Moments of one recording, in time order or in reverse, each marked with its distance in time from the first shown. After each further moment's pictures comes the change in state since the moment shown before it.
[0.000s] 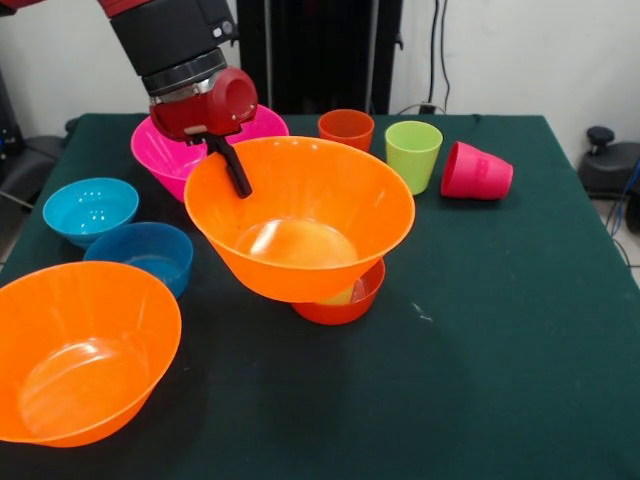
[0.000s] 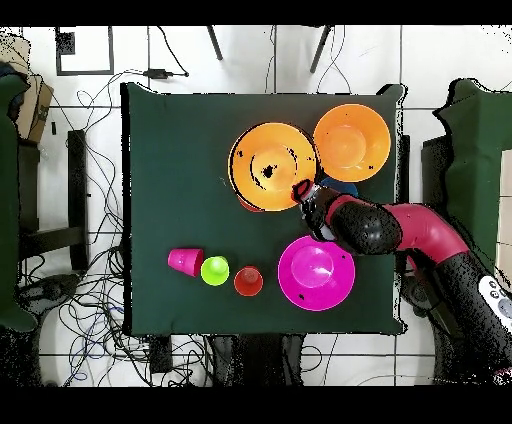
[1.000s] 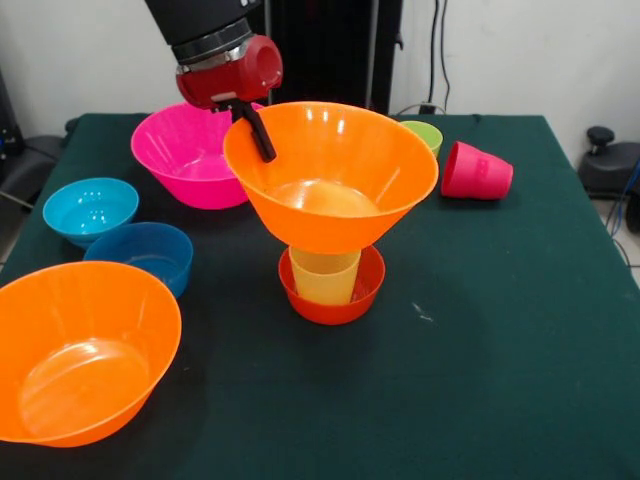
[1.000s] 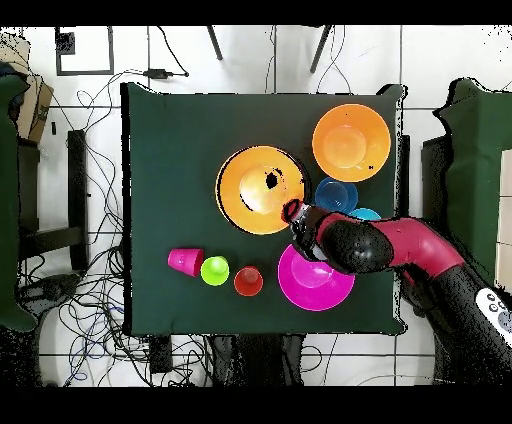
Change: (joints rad) arm -0.010 -0.076 0.009 0.123 0.010 0.000 0.000
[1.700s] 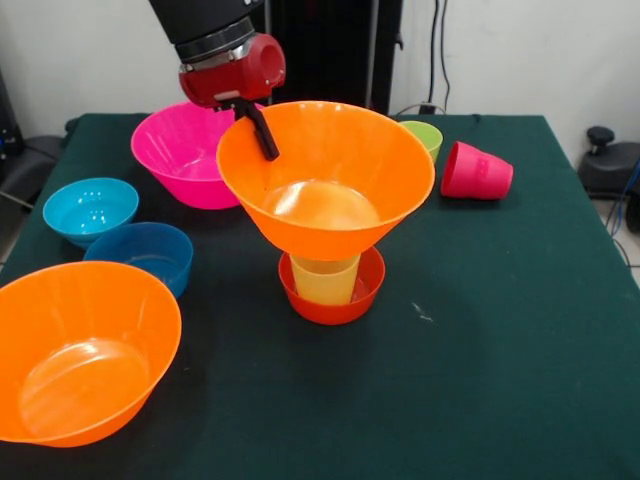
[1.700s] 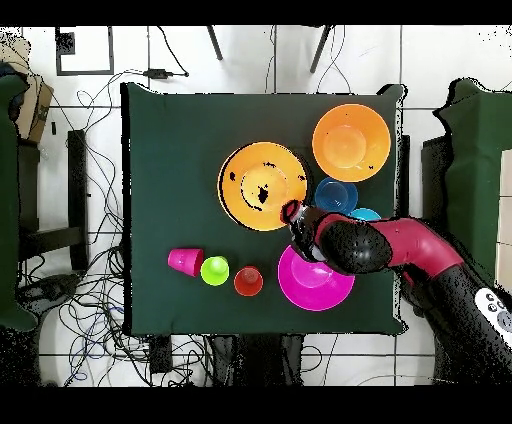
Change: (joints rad) arm 0.004 -0.002 0.000 0.003 0.000 0.000 0.000
